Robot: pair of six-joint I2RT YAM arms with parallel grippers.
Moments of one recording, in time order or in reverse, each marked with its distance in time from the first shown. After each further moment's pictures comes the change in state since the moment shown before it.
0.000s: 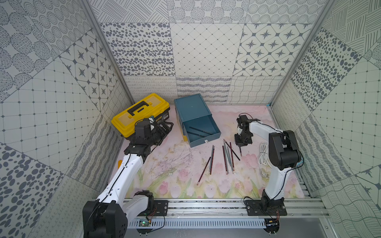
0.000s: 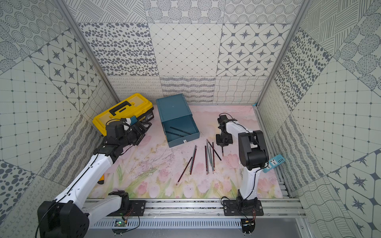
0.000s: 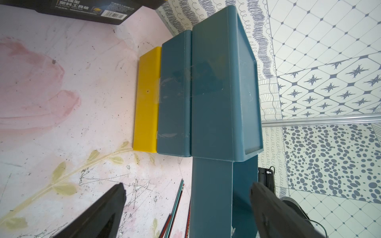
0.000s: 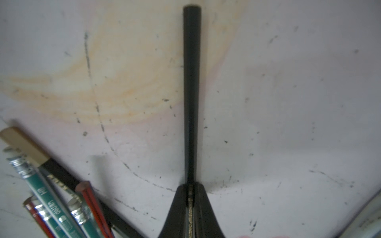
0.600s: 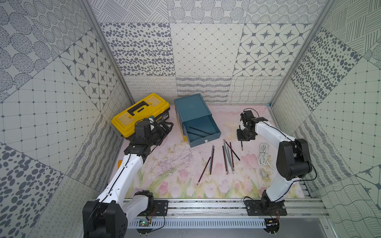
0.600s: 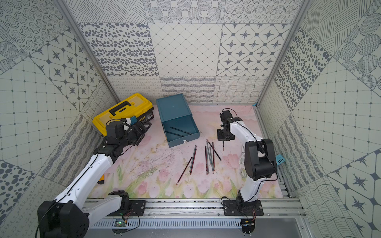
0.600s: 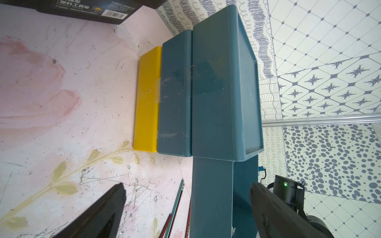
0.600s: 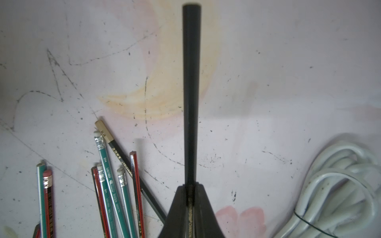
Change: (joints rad) left arm 0.000 0.000 0.000 -0.003 0.000 0.000; right arm 0.011 -0.197 -0.016 0.026 0.027 -0.005
